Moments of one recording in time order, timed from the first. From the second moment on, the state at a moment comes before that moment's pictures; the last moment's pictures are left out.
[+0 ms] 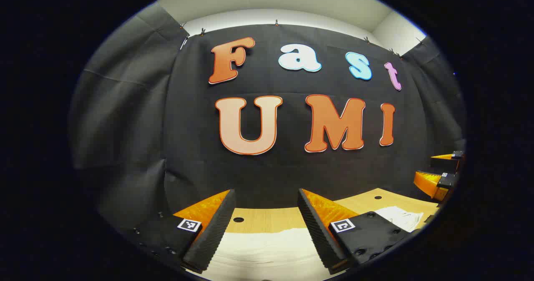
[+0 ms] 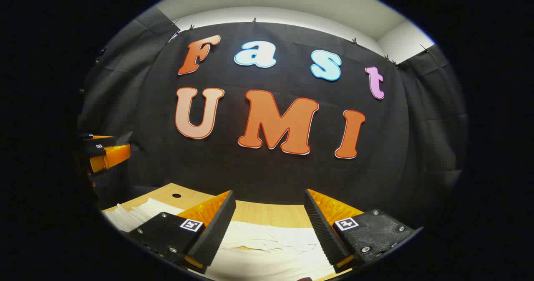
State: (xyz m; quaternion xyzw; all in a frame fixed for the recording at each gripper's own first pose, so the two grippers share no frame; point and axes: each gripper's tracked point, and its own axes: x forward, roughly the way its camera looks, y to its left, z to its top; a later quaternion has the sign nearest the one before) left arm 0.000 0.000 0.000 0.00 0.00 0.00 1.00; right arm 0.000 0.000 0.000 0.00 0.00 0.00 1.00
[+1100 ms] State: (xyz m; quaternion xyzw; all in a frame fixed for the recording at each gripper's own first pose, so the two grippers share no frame) left arm 0.017 -0.005 -0.068 -0.06 0.12 0.03 0.99; right arm 0.047 -0.049 -0.075 0.09 0.13 0.02 0.99
